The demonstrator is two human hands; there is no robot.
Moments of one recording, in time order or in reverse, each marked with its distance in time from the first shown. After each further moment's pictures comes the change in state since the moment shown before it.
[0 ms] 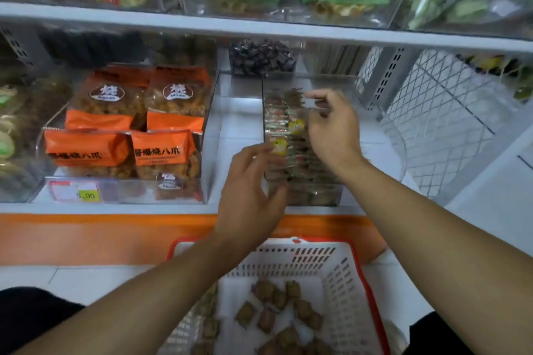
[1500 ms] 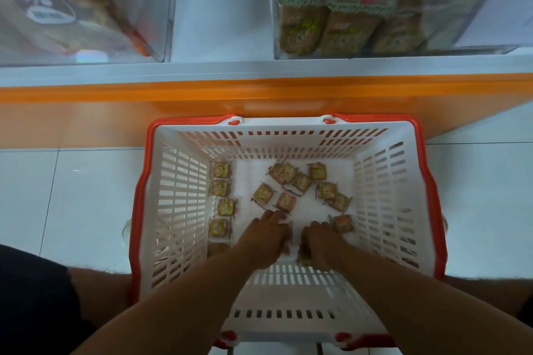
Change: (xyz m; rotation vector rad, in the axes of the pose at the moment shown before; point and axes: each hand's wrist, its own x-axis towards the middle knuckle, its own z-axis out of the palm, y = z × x) left_hand -0.313 -0.181 0.133 0.400 -1.350 -0.337; right_hand -0.420 0.211 0.076 -0.556 -1.668 0.379
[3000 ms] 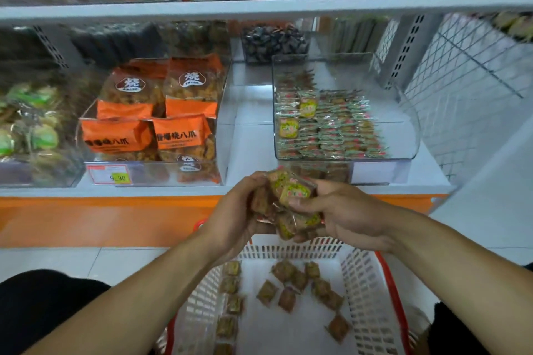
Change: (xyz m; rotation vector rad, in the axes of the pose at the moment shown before) left_hand -0.170 0.081 -0.307 -1.593 0.452 0.294; right_hand -0.267 -0.085 -0.283 1.315 0.147 -0.583
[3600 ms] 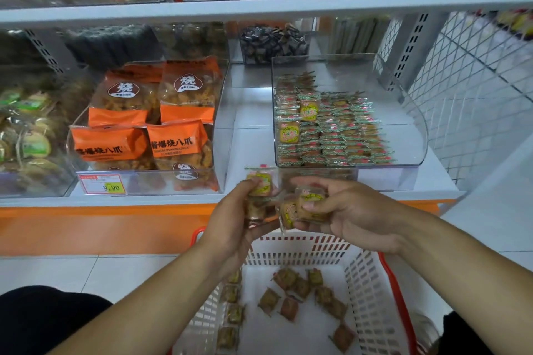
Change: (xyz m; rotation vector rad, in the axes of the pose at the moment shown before) left_hand 0.013 -0.008 -0.003 -0.166 0.280 -0.027; right_hand 0.013 -0.001 -0.021 0.268 0.071 -0.004
